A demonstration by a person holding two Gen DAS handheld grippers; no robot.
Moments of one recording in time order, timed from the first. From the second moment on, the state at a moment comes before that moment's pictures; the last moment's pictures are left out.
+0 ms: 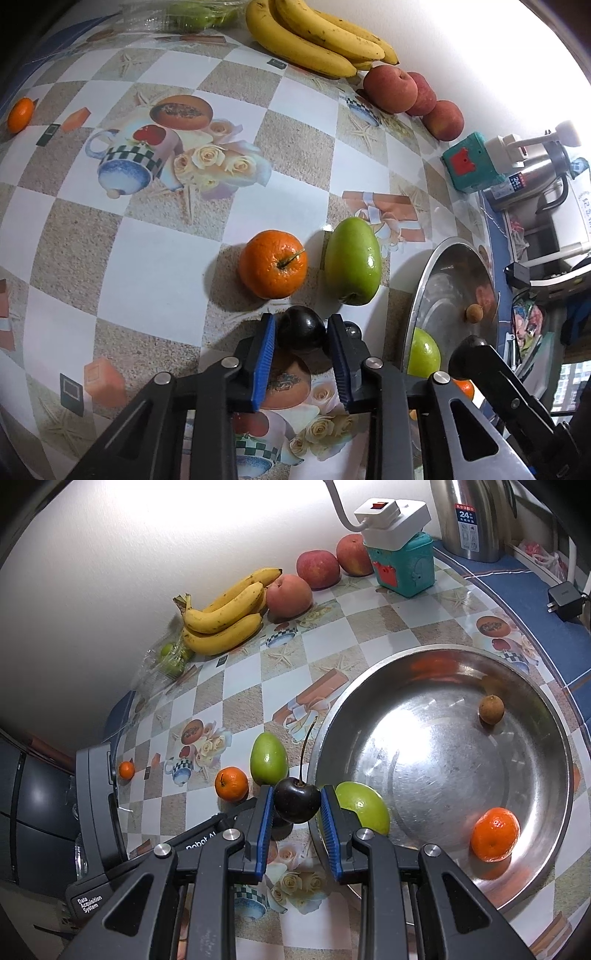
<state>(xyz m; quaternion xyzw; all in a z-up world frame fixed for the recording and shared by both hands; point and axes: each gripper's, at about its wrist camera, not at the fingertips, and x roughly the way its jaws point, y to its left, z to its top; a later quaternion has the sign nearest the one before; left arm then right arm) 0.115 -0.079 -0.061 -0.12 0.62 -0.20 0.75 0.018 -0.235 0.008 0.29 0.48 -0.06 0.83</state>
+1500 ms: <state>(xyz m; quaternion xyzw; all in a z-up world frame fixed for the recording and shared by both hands) 0.109 -0.055 -0.033 -0.14 0.61 -0.18 0.75 0.017 -0.241 0.006 0.29 0.48 -0.07 0.82</state>
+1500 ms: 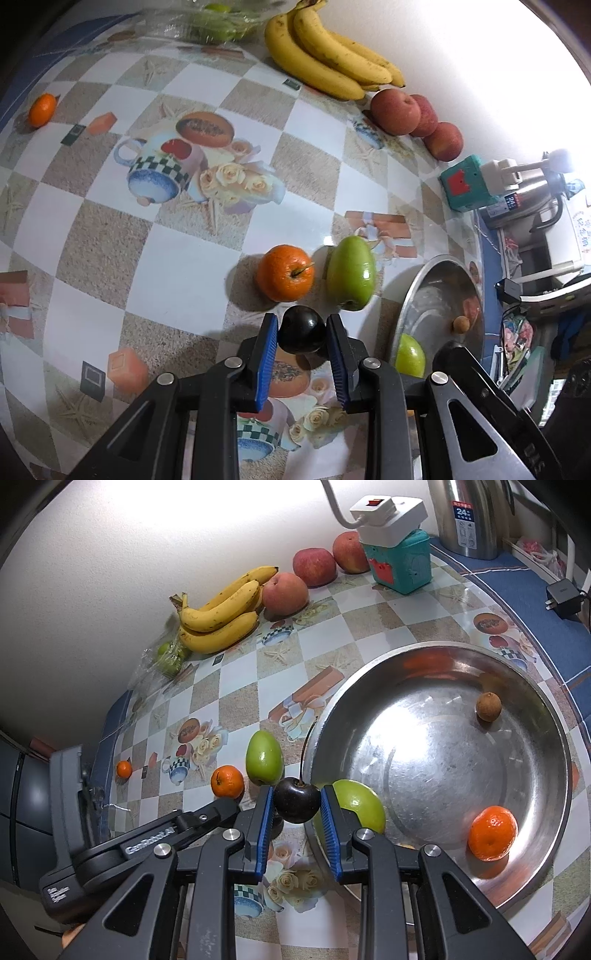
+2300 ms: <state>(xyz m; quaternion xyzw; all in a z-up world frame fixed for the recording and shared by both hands) 0.082 -0.143 -0.012 -0.08 0.55 -0.32 0.77 0.000 -0.302 -0.010 0.31 0.47 -0.17 0.81</state>
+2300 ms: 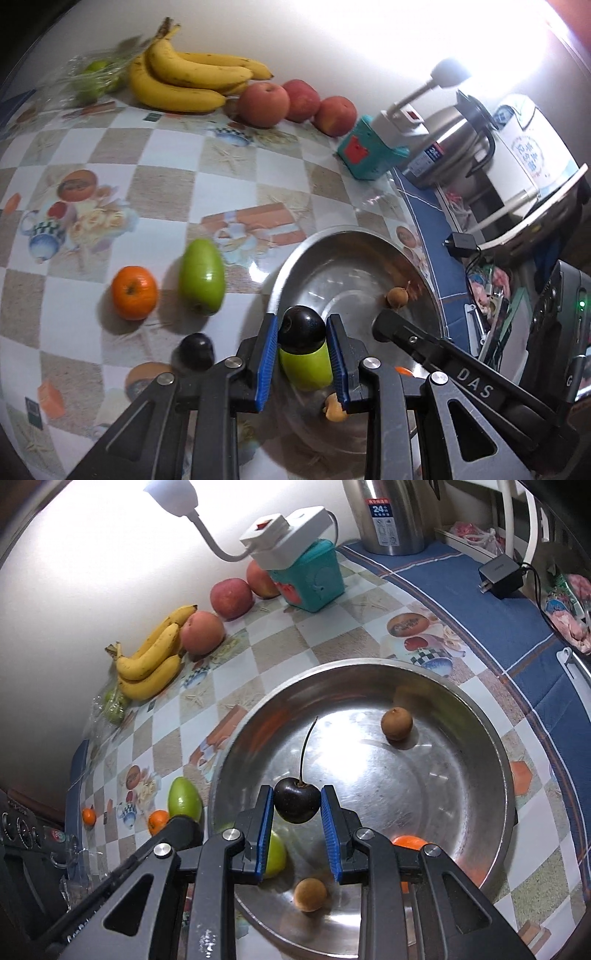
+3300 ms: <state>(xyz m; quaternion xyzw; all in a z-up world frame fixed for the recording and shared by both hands) 0.086 -0.185 -0.027 -0.05 0.54 -0.33 0.77 -0.002 -0.321 -0.039 0.32 0.50 -0.20 0.78</state>
